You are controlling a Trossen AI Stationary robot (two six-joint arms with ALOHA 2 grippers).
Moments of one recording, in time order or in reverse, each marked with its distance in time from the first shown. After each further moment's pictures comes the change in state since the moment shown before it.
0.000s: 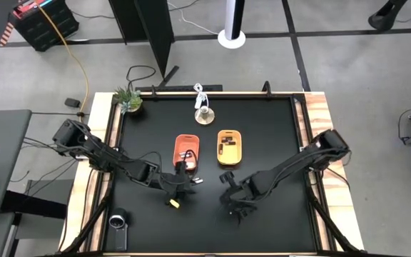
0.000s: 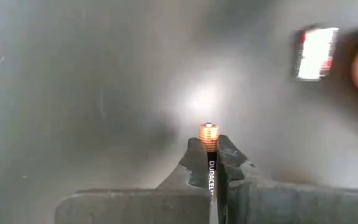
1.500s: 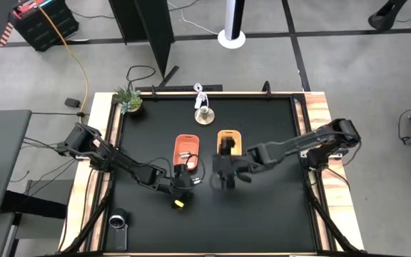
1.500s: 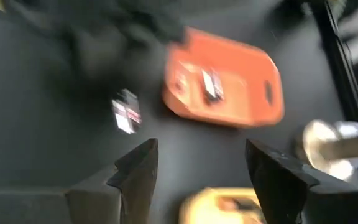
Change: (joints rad) left arm 0.008 0.138 0.025 -0.077 -0.003 -0.112; right arm -0.213 -0.184 0.002 0.132 0.176 0.114
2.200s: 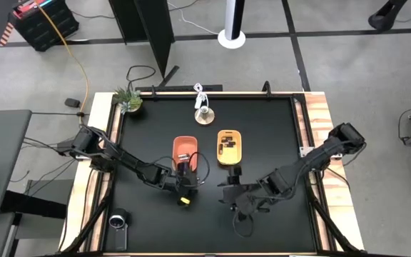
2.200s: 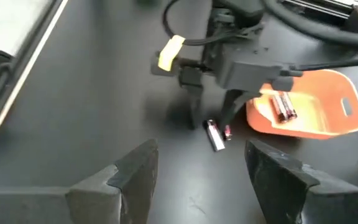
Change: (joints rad) left arm 0.038 0.079 0.044 0.023 -0.021 -0.018; right arm 0.300 0.001 0.000 0.043 0.087 0.188
